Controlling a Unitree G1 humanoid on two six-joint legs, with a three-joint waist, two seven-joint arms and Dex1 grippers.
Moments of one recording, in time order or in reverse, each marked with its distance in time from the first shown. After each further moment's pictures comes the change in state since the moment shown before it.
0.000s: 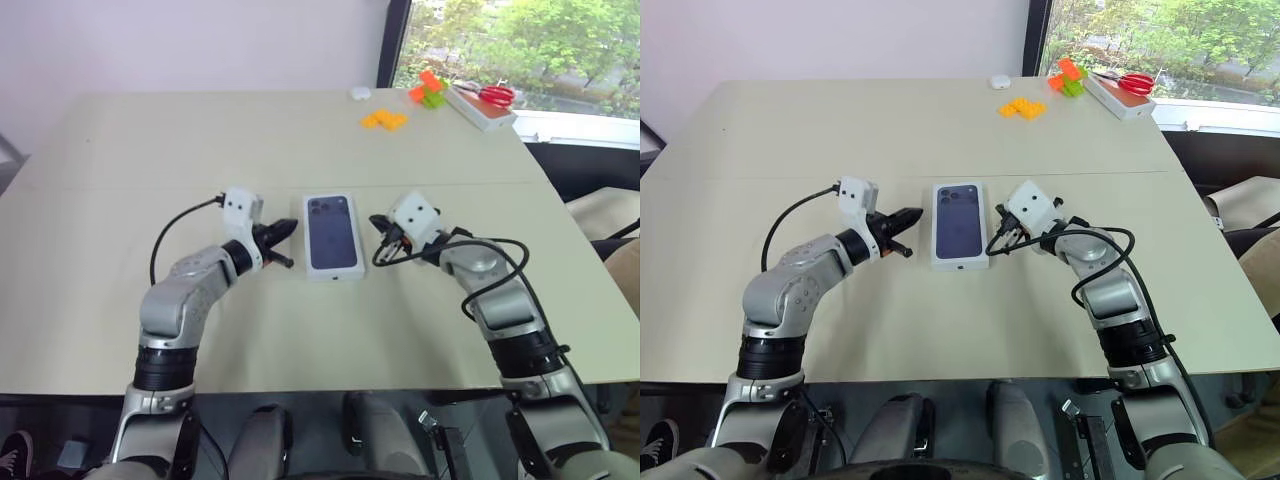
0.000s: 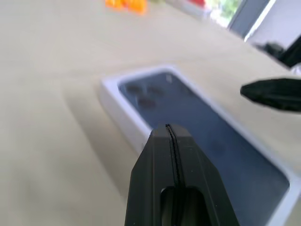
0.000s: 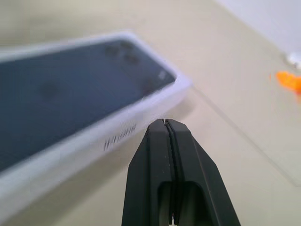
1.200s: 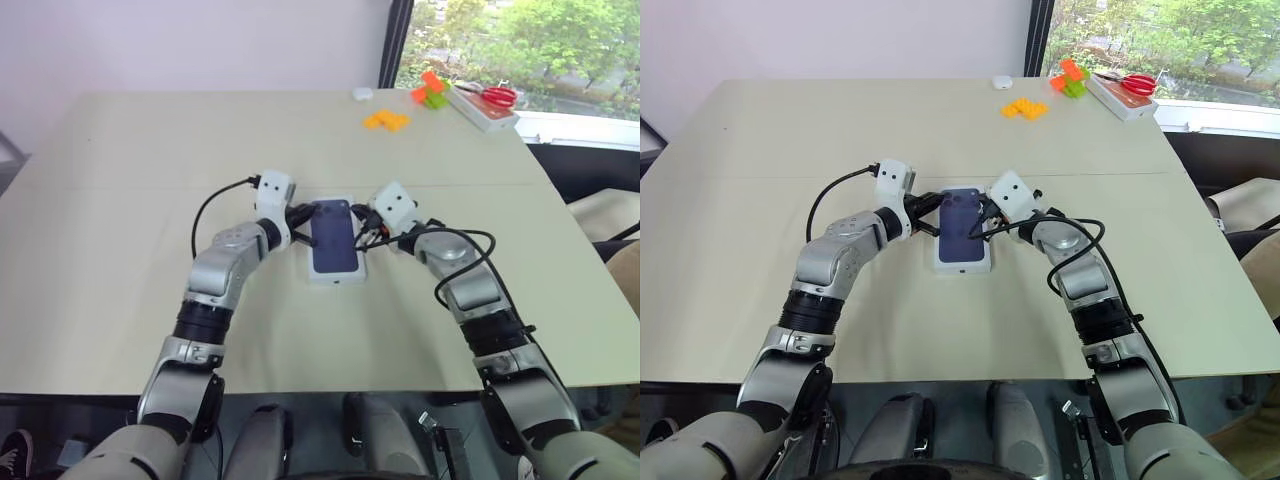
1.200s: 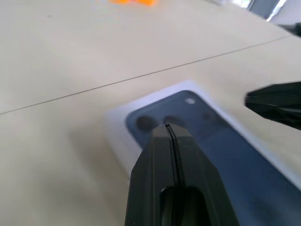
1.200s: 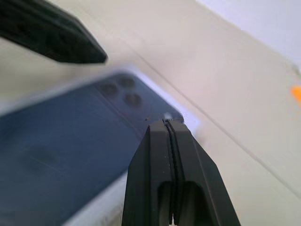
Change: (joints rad) left arm -0.216 -0.053 -0.135 0.422 0.178 -0.201 0.057; right arm -0.103 0.094 0.054 0.300 -0.017 -0.159 -0.072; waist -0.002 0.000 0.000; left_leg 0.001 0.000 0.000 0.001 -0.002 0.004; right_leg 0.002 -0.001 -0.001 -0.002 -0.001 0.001
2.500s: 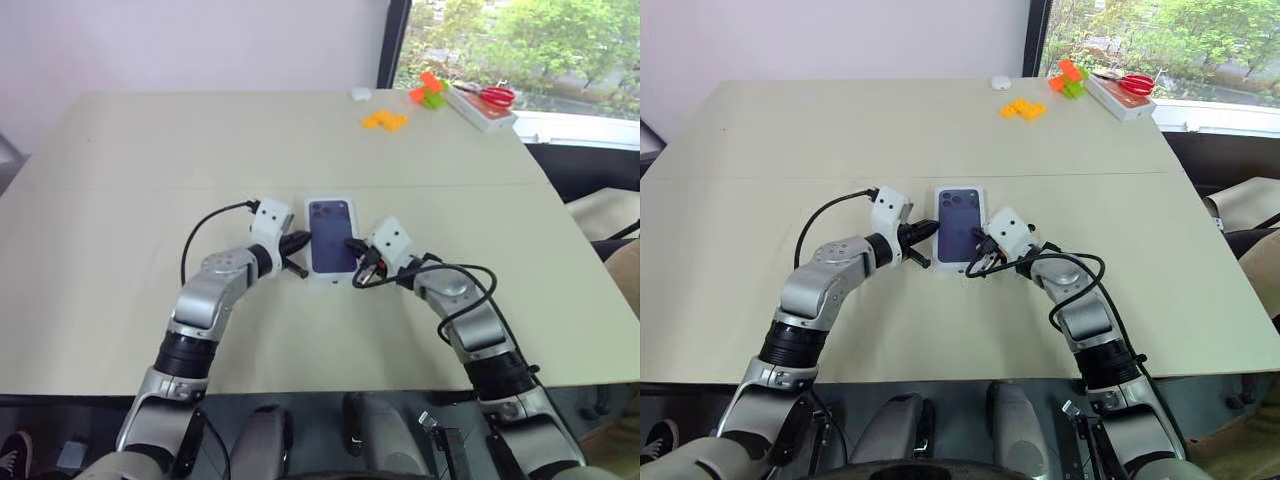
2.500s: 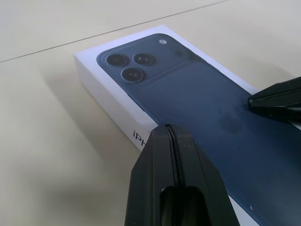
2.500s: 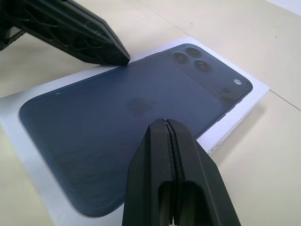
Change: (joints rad) left arm 0.197 0.075 -0.060 -0.288 0.019 0.096 -0.085; right arm 0.230 0.001 0.025 -0.313 0.030 0.127 0.067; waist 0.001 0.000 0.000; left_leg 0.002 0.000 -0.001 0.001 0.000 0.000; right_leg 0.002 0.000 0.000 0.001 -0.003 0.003
